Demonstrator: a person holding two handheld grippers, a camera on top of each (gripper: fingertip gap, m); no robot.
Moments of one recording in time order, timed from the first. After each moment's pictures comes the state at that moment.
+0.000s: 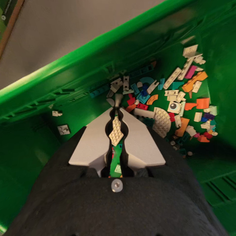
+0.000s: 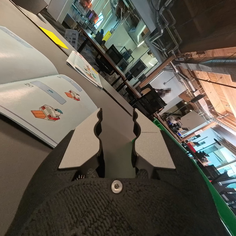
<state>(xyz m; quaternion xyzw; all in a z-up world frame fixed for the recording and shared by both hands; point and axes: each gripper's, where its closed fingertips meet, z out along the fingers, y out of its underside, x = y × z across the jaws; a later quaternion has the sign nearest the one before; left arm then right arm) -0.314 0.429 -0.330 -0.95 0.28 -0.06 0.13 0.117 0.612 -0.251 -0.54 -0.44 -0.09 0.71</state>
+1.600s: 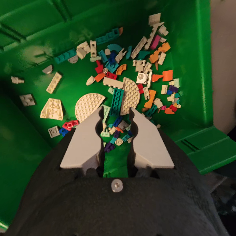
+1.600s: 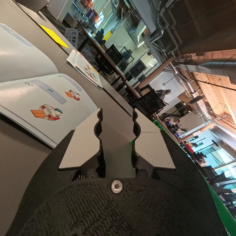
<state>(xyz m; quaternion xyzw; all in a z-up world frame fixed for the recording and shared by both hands) -0.298 0.367 -0.310 -0.96 0.26 -0.10 0.09 0.115 0.613 -0.251 -0.54 -0.44 -0.09 0.71</state>
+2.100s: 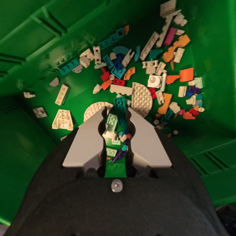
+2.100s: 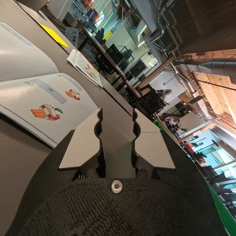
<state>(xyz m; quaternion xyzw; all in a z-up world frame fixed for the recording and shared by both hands) -0.304 0.381 -0.328 -0.95 0.31 -0.04 0.08 0.115 0.613 -0.252 -0.54 -0.44 -0.09 0.71</state>
